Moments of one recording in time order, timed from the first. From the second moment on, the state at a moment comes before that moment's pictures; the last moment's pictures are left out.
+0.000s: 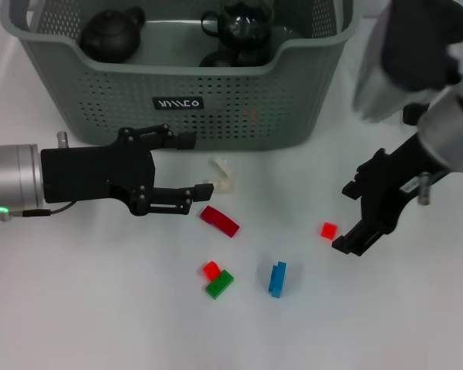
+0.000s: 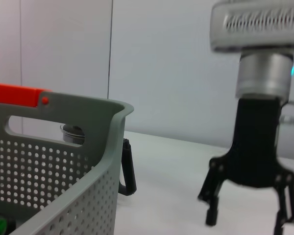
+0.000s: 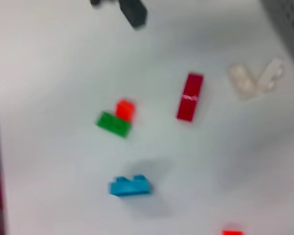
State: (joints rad) left arm -0.45 -2.09 0.66 0.64 2.01 1.67 -1.11; right arm 0.74 2.10 -1.46 -1.25 -2.51 -1.69 2.24
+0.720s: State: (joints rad) left arm -0.45 -2.10 0.66 0.64 2.00 1.66 -1.11; right arm 0.84 2.11 -1.70 -0.98 -2.53 -1.41 2.30
